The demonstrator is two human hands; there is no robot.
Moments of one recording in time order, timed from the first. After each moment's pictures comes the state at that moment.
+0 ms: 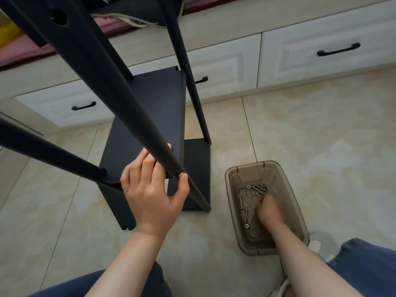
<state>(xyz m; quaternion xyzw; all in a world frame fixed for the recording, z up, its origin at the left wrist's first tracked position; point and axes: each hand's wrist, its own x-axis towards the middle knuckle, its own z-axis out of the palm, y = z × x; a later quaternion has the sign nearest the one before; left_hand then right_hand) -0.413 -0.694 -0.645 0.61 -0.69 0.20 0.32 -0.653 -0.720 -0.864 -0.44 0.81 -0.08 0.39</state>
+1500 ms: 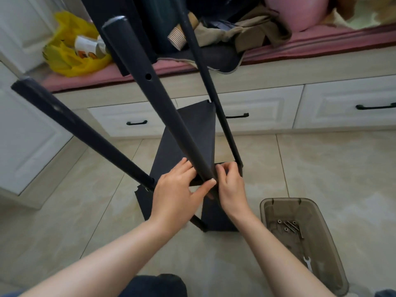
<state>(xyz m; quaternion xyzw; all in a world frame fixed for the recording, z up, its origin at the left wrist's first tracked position) -0.363 -0.684 -0.560 0.68 -0.68 -0.07 0.26 -0.482 -0.742 -0.631 -0.52 0.50 -0.46 0.52</state>
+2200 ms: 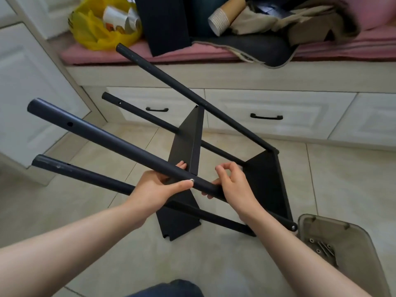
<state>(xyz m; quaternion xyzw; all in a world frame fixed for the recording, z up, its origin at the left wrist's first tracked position) -0.228 -0.691 -0.584 0.74 -0.40 -0.41 0.35 -0.410 -0.765 -0.626 -0.57 0.45 -0.29 0.62</state>
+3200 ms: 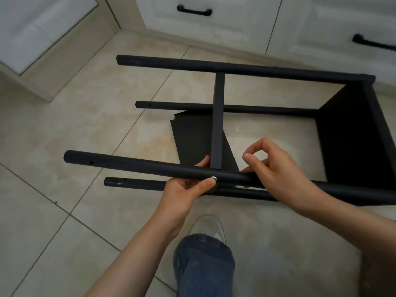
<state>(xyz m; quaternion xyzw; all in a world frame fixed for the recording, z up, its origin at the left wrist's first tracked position) -0.193 -0.638 -0.757 0.65 -0.18 -0.52 0.52 -0.356 -0.773 -0.729 -0.72 0.44 -0.11 0.52</state>
